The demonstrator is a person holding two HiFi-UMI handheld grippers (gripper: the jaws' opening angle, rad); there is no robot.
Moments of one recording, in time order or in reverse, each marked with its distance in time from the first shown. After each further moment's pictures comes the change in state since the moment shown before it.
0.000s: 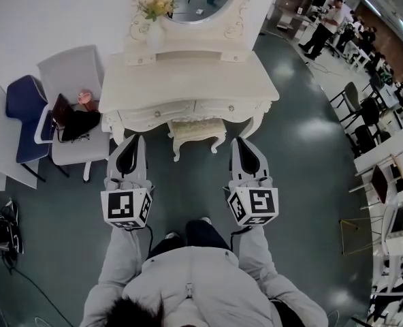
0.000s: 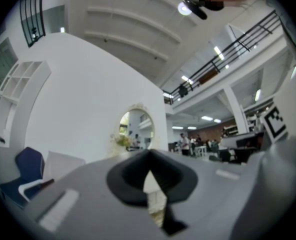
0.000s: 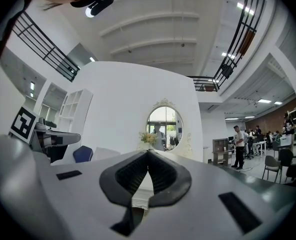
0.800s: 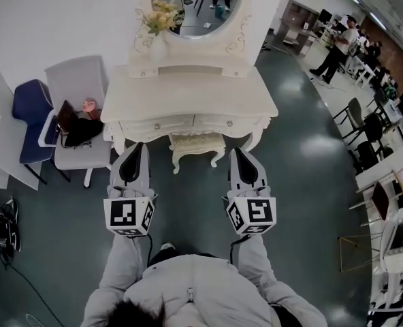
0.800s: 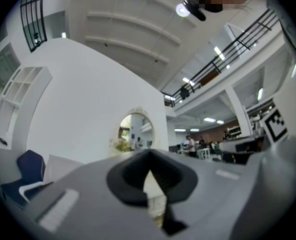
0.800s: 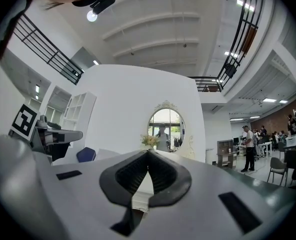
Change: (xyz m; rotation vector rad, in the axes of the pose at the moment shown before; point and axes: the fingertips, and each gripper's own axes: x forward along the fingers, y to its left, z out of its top) left arm 0.009 -0.032 0.024 0.007 -0.036 0.036; right arm -0.001 -0.026 0.014 -0.005 -0.020 0.053
